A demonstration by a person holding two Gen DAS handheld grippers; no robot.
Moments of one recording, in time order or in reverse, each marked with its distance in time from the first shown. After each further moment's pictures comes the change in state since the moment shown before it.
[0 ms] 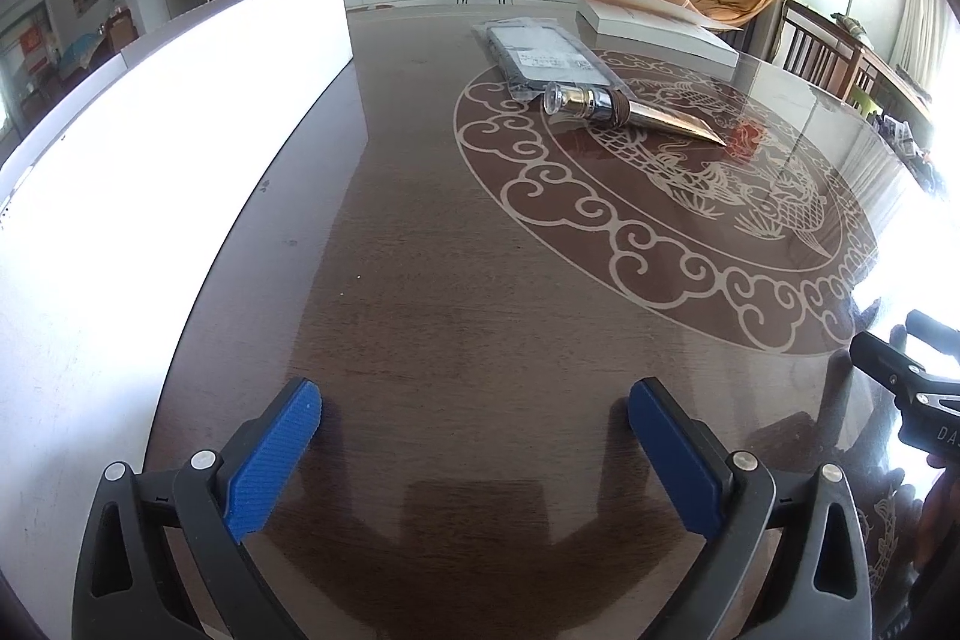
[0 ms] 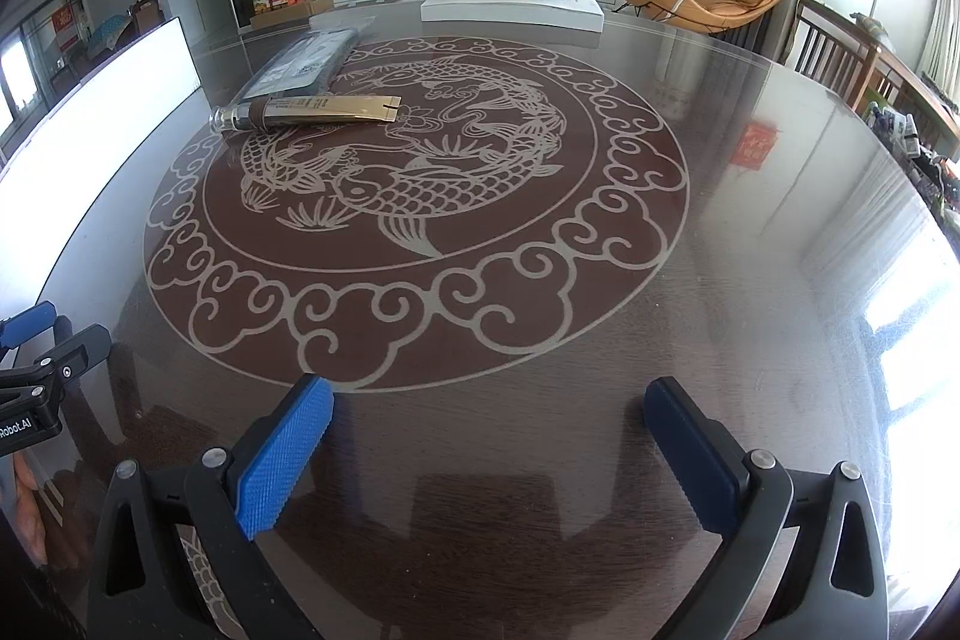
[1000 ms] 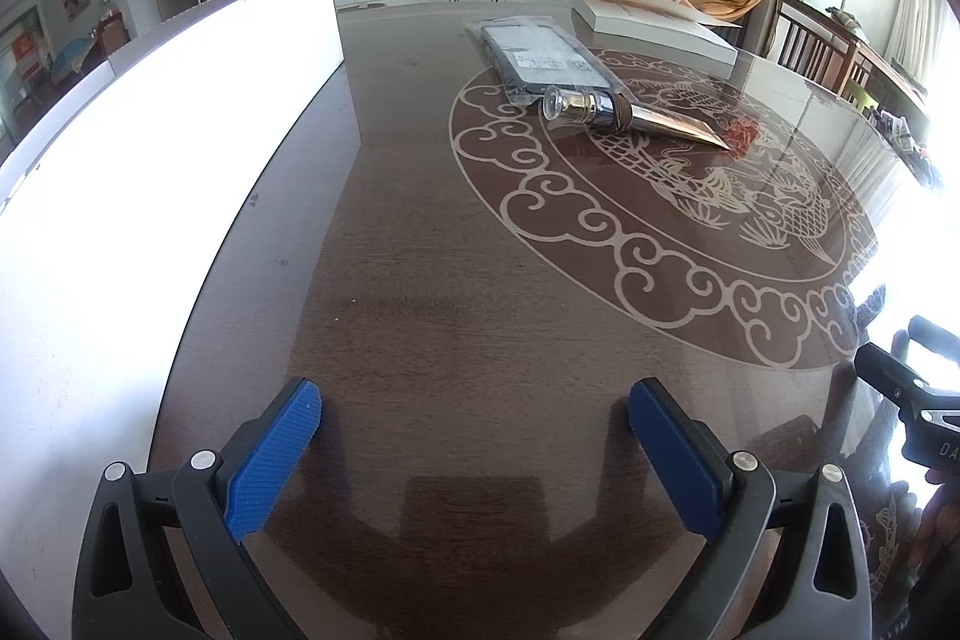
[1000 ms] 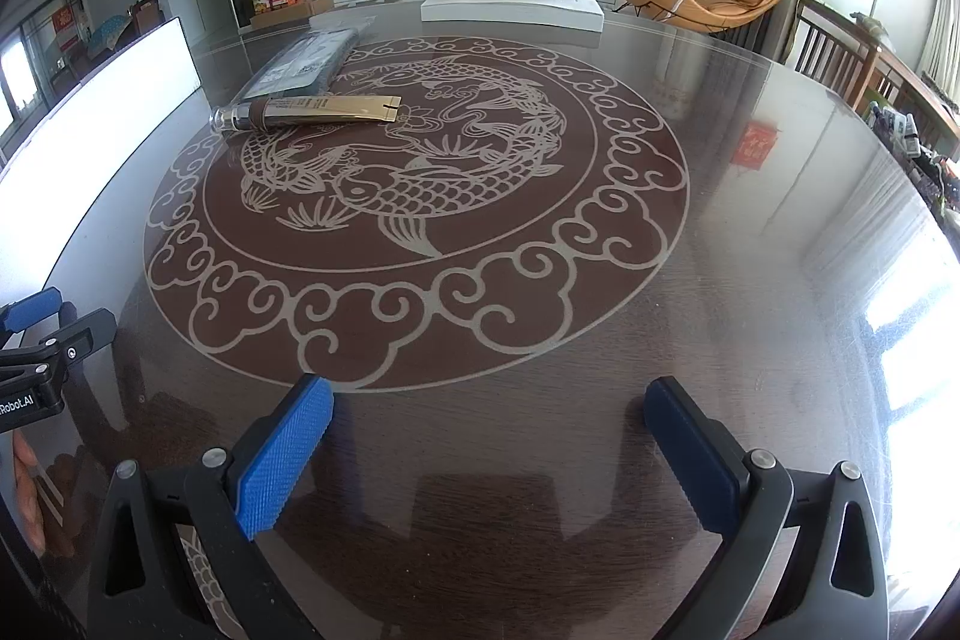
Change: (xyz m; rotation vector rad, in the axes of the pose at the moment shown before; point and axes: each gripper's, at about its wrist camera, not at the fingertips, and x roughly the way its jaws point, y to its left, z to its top) left arm 0.008 0.001 0.009 0.015 0.008 -0.011; right arm 0.000 0.000 0.000 0.000 0.000 0.000
